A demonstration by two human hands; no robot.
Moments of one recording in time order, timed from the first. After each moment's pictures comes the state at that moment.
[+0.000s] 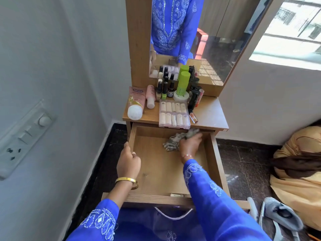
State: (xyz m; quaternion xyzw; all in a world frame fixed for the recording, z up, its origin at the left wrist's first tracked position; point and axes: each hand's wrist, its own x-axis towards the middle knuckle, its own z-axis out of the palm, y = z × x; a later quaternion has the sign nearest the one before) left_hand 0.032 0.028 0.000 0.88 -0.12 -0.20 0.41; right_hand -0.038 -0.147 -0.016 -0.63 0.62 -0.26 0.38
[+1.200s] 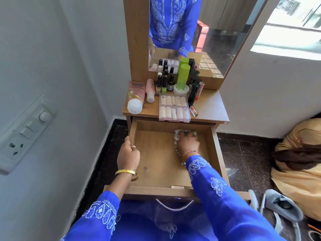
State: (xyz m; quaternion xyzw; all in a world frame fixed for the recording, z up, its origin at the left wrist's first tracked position) left_hand 0.036 0.030 -0.003 0.87 -0.11 -0.22 0.42; right_hand -0.055 -0.147 -0.029 -0.87 0.48 0.09 0.08
